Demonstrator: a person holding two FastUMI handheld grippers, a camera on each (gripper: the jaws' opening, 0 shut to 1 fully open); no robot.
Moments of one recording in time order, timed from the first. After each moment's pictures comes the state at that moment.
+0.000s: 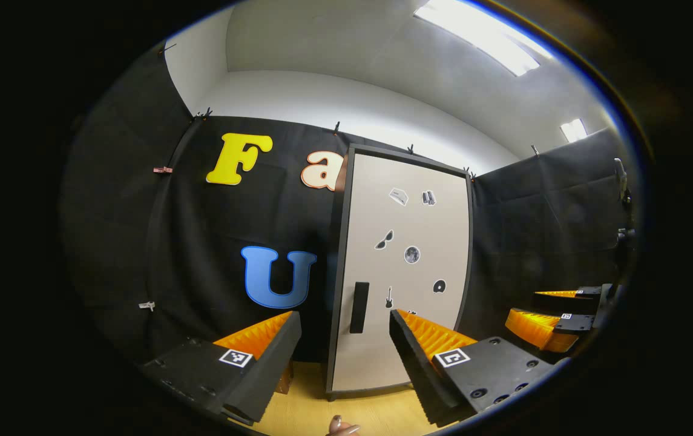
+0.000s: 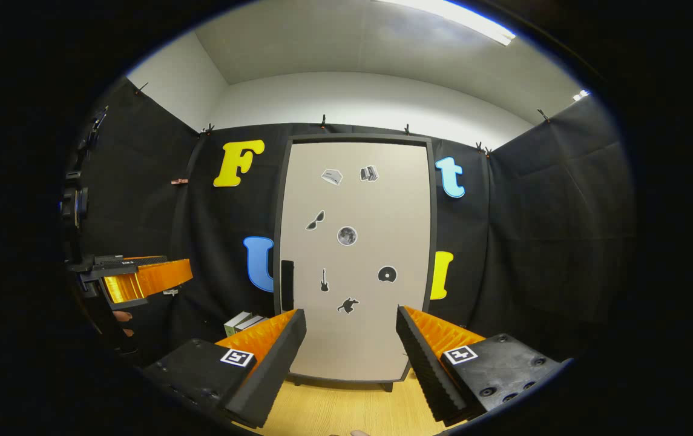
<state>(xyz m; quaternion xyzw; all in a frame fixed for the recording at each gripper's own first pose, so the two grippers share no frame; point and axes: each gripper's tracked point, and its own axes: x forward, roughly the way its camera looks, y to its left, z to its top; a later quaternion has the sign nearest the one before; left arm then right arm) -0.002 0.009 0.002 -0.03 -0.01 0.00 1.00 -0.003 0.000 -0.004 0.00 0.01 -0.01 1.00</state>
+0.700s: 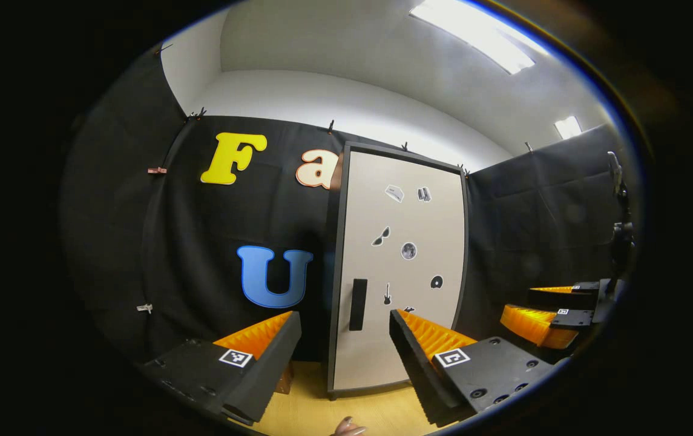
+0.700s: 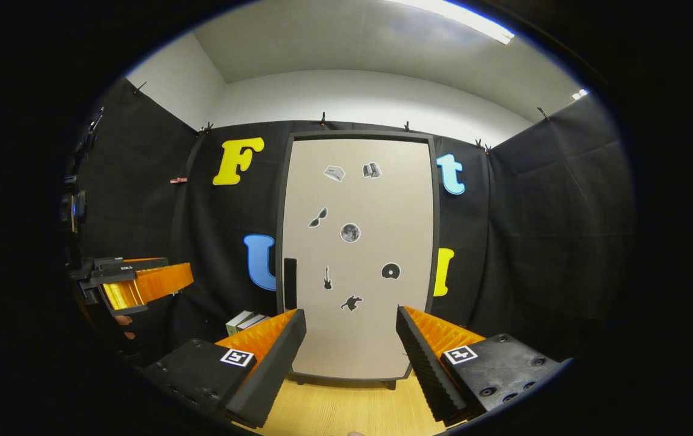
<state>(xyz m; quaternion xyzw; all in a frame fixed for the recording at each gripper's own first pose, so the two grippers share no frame) -0.005 0.015 -0.004 -0.01 0.00 -0.01 1.00 0.000 0.012 -0.009 0.00 0.01 -0.01 1.00</state>
